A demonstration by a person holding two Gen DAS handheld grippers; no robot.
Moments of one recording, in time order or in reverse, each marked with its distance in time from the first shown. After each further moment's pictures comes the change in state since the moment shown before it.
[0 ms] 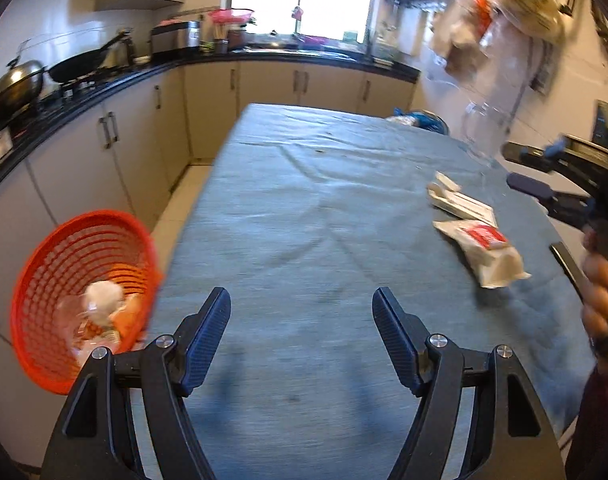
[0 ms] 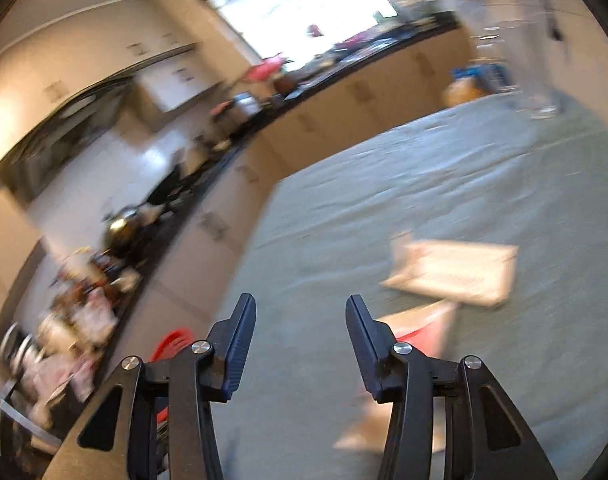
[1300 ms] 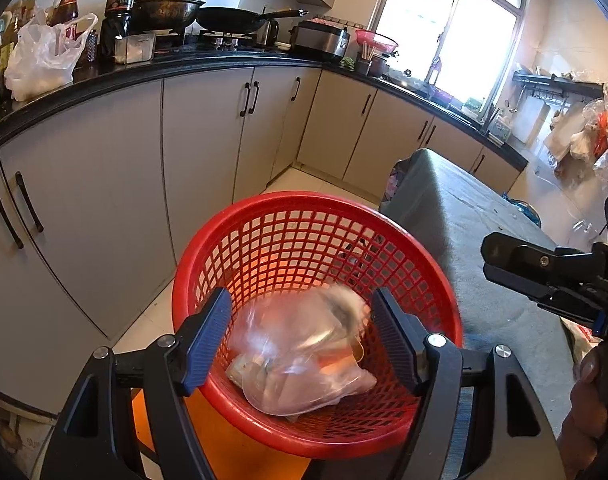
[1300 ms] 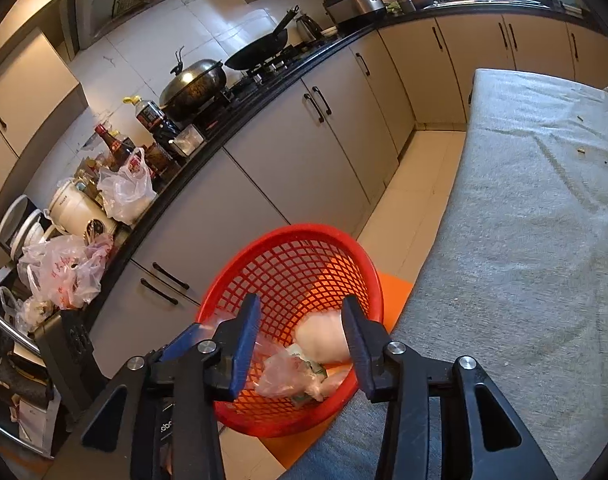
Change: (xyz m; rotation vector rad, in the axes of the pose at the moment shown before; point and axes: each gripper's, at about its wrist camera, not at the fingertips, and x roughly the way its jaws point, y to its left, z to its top) left arm -0.025 0.237 -0.043 -0.397 -0.116 0.207; right arm 0.177 0.262 -0.144 -0.346 0.343 0.256
